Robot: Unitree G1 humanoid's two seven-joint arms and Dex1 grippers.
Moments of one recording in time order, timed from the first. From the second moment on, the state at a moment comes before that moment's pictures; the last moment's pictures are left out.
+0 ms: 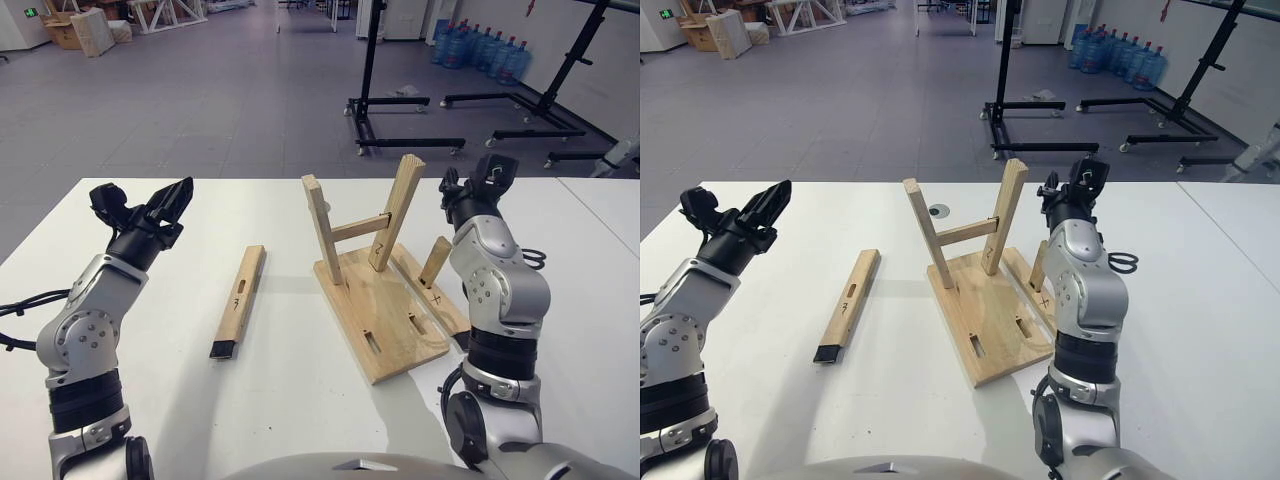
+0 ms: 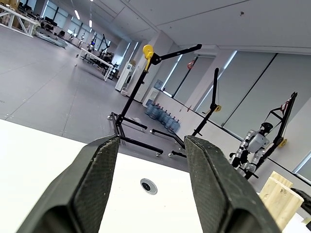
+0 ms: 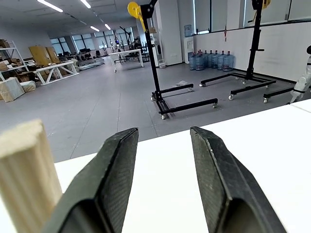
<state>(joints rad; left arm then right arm) -0.22 0.38 0.43 -0.23 -0.96 0.62 -0.21 -0.46 -0.11 -0.23 -0.25 0.23 0.71 -0.25</state>
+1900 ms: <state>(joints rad) 0.10 0.44 0.23 -0.62 -1.19 0.78 -0.06 0.09 -0.59 -0.06 -0.14 0.23 0.59 0.52</state>
